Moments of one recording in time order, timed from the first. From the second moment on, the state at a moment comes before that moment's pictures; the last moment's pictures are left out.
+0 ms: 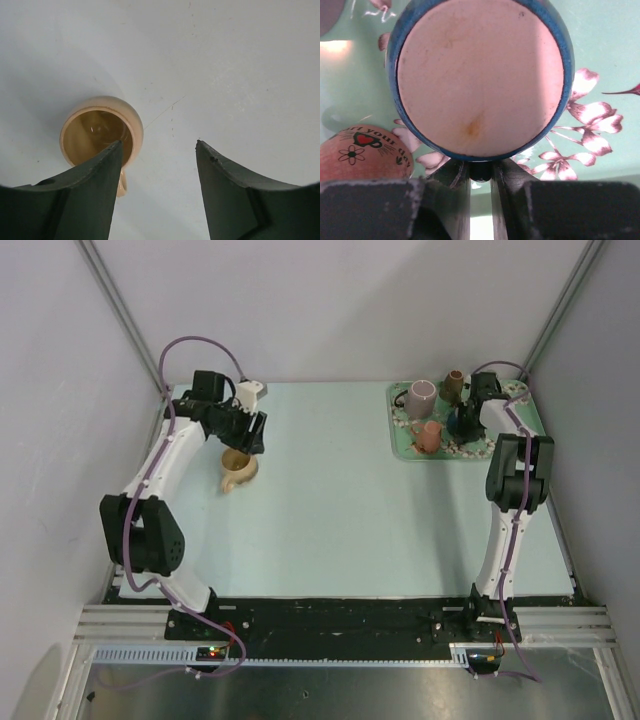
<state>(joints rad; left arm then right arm) -0.12 1.66 1.51 -0.82 0.36 0.34 -0.09 2.27 1.84 -0.62 0.01 0.06</state>
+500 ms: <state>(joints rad) -0.14 1.60 1.63 -0.89 0.51 0.26 -0.11 1.88 1.69 -0.61 0.04 0.12</state>
